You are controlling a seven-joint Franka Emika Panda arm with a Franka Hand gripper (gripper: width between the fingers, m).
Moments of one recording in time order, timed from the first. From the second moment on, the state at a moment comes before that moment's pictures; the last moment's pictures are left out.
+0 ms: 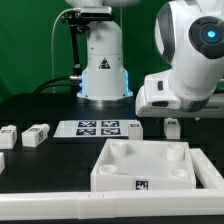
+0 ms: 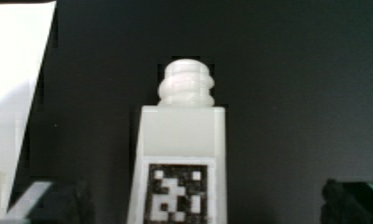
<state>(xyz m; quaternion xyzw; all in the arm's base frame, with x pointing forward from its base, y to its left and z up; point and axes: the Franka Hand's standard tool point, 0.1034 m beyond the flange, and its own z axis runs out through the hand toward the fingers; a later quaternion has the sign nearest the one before) 0.352 0.157 0.023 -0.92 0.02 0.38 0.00</state>
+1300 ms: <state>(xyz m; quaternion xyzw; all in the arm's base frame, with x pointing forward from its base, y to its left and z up) 0.349 0.137 0.010 -0.92 0.04 0.39 0.00</state>
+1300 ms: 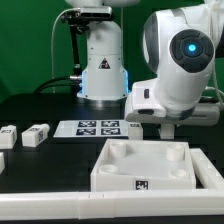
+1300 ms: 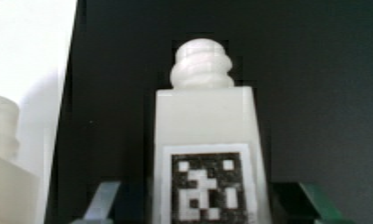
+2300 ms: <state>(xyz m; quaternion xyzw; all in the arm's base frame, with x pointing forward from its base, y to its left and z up) 0.403 0.148 0.063 -0.95 0.06 0.30 0.00</state>
